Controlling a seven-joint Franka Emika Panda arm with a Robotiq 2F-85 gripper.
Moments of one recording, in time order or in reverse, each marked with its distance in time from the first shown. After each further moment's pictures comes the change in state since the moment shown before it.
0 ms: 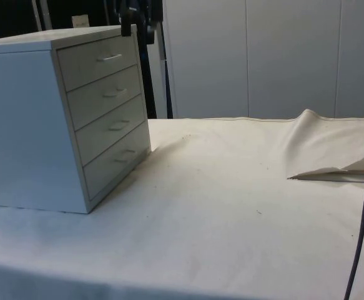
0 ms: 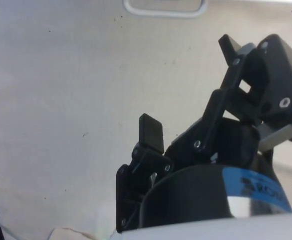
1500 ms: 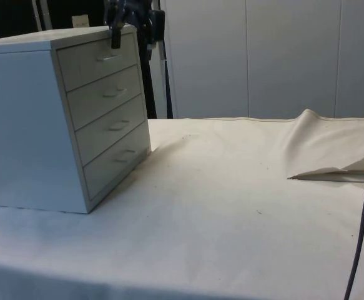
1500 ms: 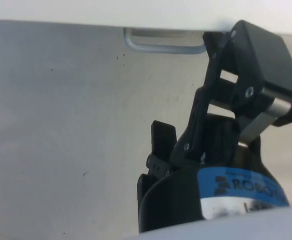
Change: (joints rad) arm -0.001 0.020 -0.002 -0.100 0.019 0.236 -0.283
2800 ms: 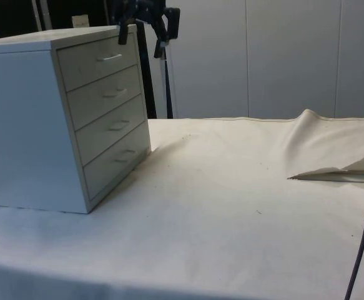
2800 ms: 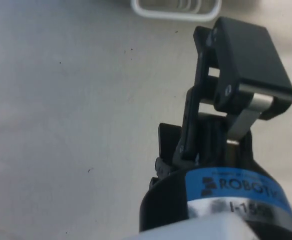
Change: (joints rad) arm 0.001 -0.112 -0.001 -0.124 -0.020 0.074 -0.145
